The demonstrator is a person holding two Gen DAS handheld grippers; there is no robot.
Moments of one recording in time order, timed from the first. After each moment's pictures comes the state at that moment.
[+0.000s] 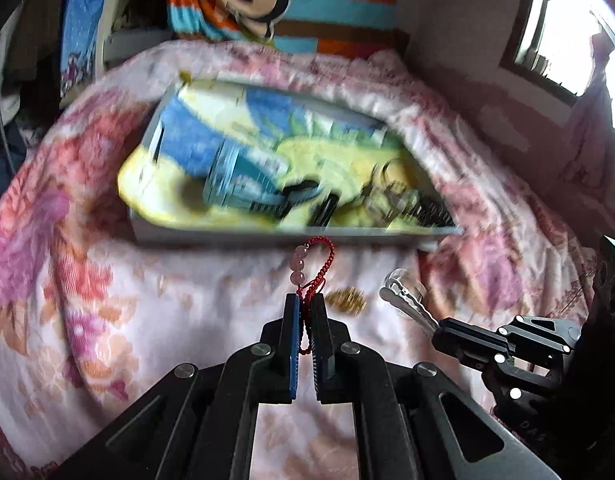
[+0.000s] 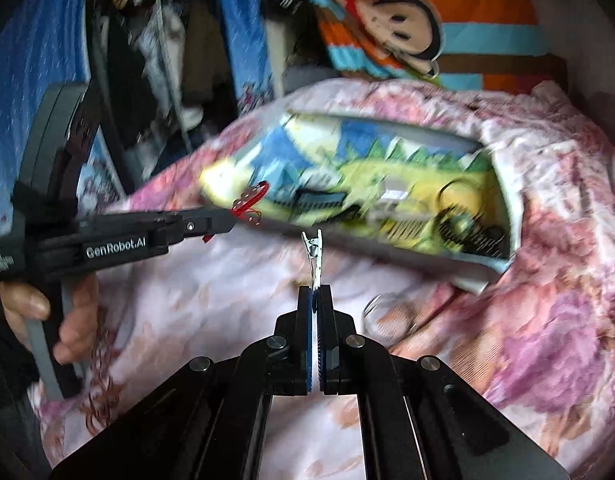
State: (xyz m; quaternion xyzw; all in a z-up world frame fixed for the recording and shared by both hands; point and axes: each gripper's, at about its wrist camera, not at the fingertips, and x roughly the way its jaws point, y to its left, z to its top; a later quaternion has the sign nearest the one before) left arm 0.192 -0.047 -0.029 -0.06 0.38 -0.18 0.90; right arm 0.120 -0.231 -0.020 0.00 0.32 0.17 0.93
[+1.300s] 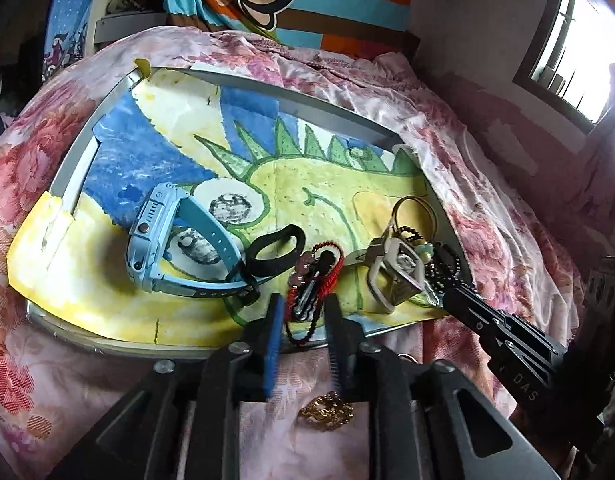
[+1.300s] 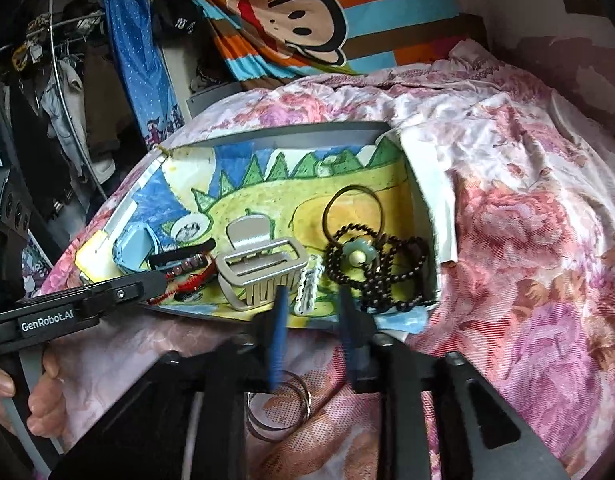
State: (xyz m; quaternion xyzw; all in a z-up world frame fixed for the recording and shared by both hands) left arm 0.282 -0.084 -0.045 -0.10 0.41 -0.19 0.89; right arm 0.209 -0.282 -0.044 0.08 0.33 0.04 0.94
